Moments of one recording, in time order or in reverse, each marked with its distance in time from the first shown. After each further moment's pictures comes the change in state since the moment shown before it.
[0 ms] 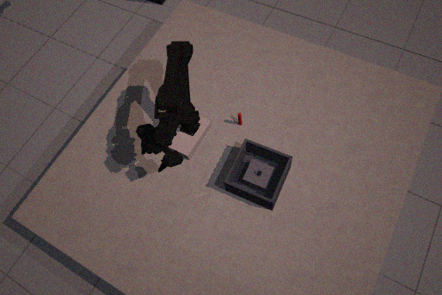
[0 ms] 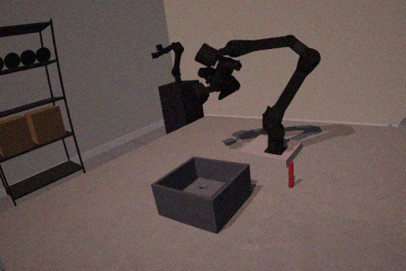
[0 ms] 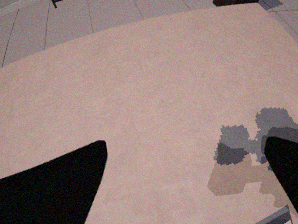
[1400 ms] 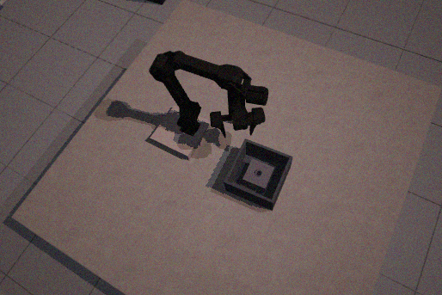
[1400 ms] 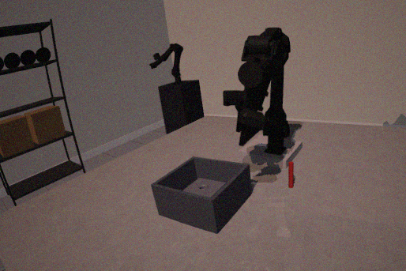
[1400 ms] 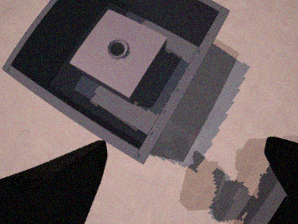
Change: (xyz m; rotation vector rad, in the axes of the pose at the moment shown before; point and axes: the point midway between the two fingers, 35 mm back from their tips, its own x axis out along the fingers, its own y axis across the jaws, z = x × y) arm -0.168 0.112 -0.230 -0.793 0.296 0.478
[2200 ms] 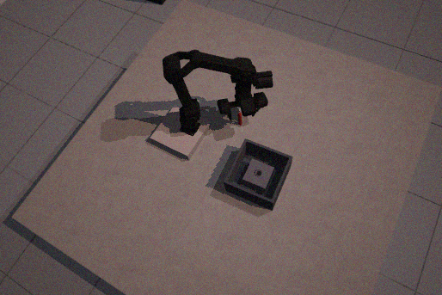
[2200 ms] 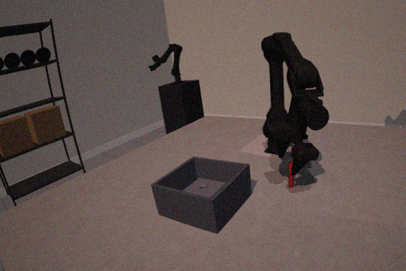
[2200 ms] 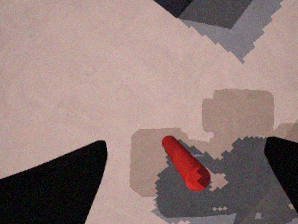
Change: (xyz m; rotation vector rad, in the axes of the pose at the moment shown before) arm 0.032 0.033 -0.144 -0.169 0.193 -0.025
